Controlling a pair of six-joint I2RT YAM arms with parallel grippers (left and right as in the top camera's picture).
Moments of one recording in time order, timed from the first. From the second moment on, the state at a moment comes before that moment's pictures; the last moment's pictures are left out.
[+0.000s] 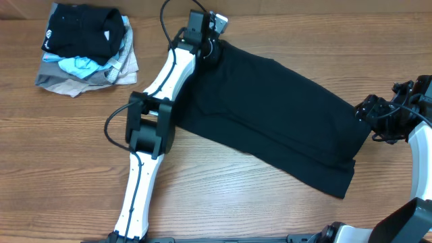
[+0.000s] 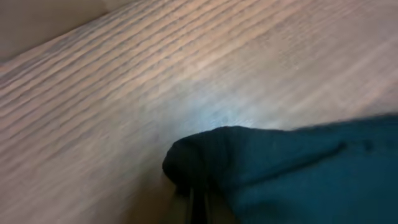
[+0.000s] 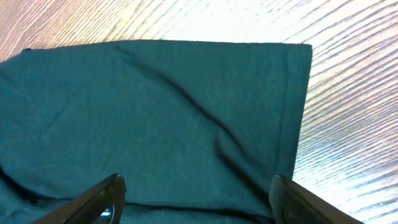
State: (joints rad) left arm -0.30 2.63 2.30 -0.51 0.16 0.16; right arm -0.46 1.49 1.15 -0.87 -0.28 0.20
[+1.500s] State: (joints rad) left arm -0.31 2.44 2.36 -1.08 0.16 0.19; right arm -0.46 1.49 1.16 -0.86 -0.30 0.20
